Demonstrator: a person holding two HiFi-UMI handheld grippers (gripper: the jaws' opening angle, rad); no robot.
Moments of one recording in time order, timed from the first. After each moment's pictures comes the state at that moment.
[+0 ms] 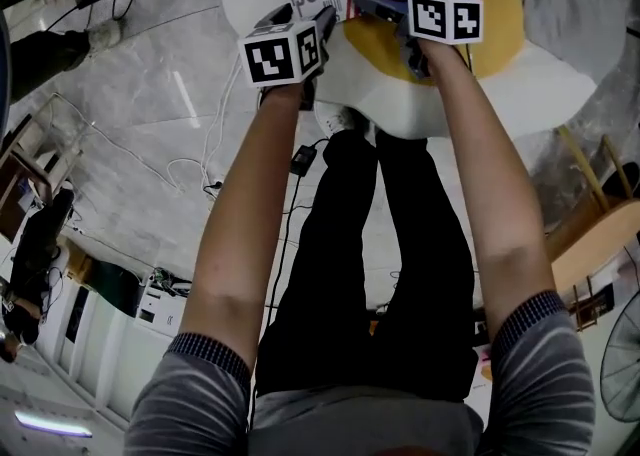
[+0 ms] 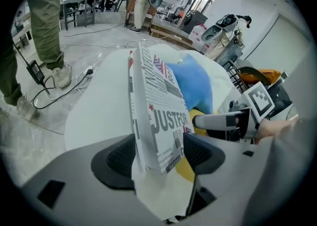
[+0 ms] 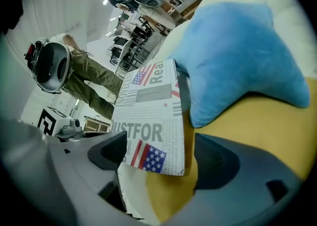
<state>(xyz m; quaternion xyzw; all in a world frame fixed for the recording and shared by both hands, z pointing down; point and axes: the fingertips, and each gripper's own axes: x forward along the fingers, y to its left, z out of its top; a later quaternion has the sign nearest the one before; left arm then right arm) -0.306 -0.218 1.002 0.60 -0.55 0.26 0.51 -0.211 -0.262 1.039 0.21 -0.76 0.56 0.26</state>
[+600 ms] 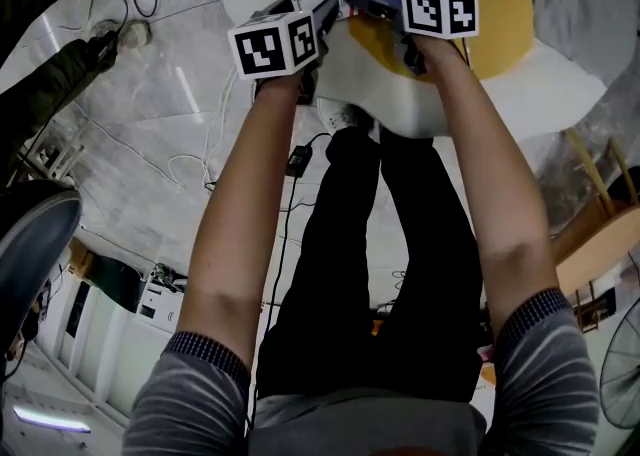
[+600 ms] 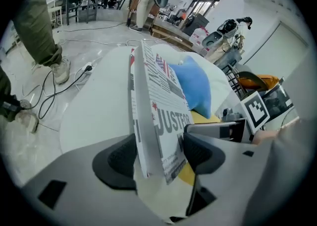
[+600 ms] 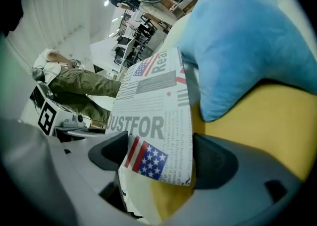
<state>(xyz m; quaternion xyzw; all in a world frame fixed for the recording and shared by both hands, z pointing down) -0.309 -0.221 1.004 0.61 -0.54 0.24 0.53 -0.235 -0.248 1.045 0.18 -0.77 0.56 0.24</state>
